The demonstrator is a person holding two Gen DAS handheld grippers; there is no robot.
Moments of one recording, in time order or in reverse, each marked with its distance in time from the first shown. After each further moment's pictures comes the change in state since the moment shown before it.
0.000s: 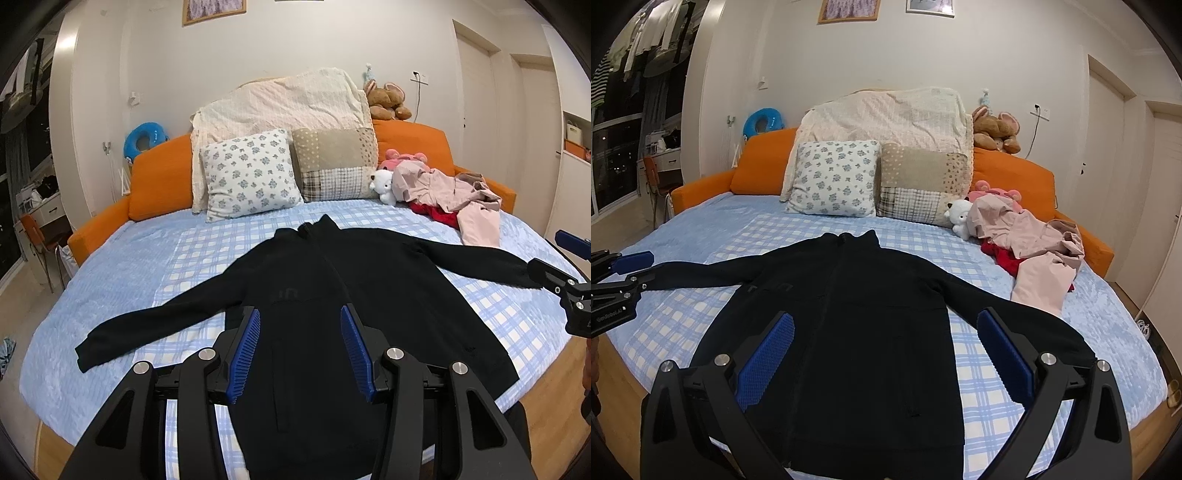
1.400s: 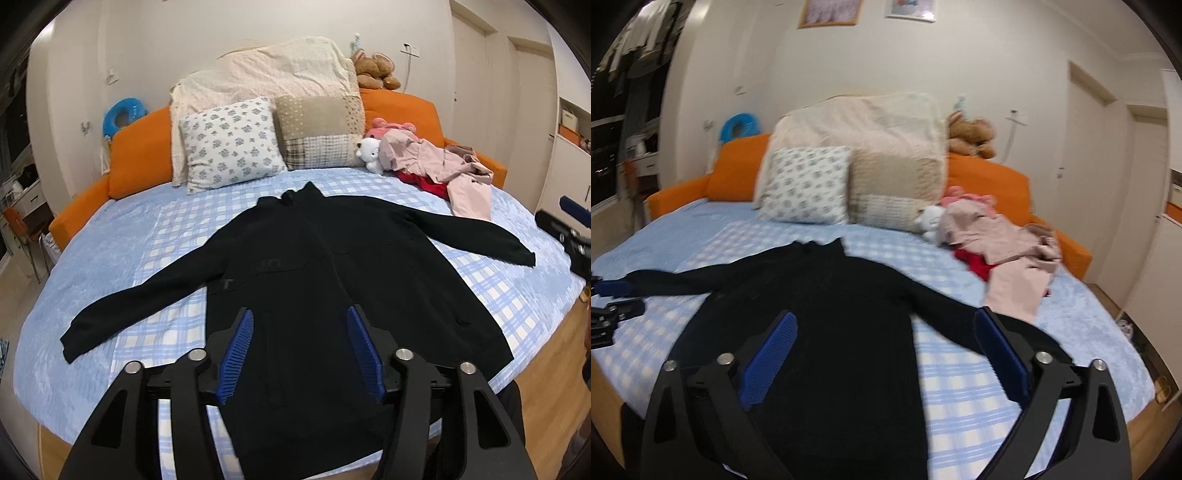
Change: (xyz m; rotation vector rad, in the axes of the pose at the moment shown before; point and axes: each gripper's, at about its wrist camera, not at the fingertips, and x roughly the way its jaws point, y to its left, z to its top) left arm 0.027 -0.018 -0.007 0.051 0.108 -0.051; right arm 0.014 -0.038 0.007 0.020 -0.029 -0.121
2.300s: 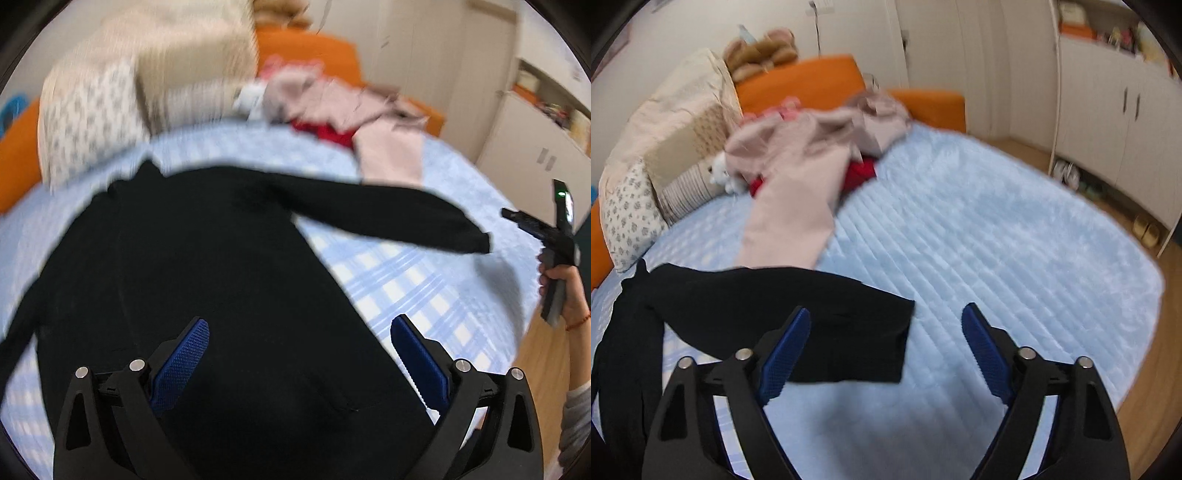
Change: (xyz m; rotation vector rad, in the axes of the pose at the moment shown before) left arm 0.200 -0.230 0.077 0.083 0.261 -0.277; right arm 0.185 -0.417 -0.134 0.515 0.332 -0.234
